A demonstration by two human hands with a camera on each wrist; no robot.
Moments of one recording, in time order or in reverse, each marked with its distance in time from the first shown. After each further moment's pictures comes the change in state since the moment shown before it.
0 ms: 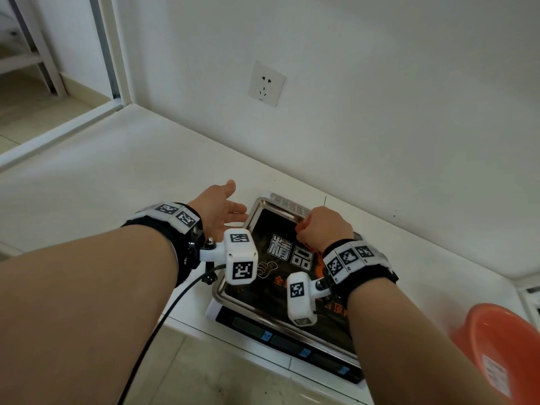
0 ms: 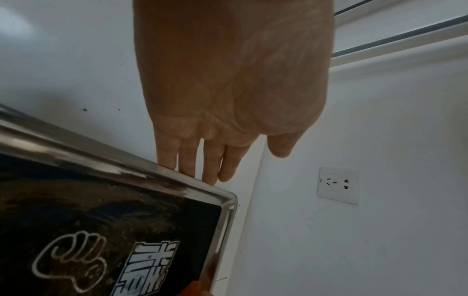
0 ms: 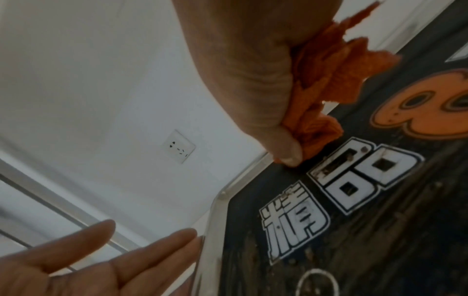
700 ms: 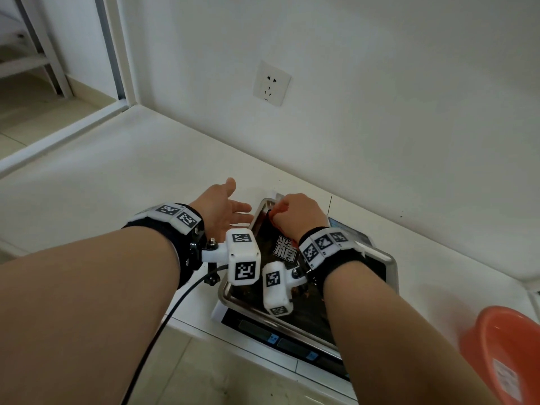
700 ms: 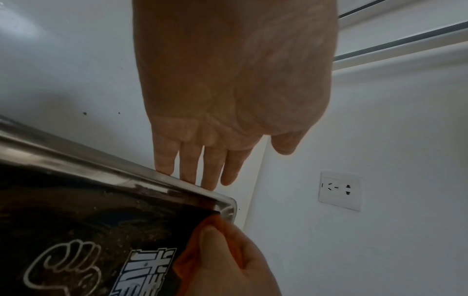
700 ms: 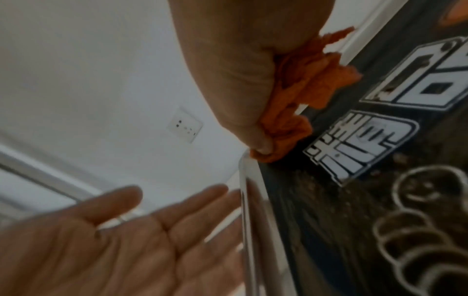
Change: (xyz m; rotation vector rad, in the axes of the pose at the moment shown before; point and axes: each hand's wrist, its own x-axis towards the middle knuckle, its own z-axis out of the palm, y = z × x) left_hand 0.004 0.000 -0.009 -0.042 -0.051 0.004; right_hand -0.004 -0.056 0.001 0.169 -0.023 -0.177
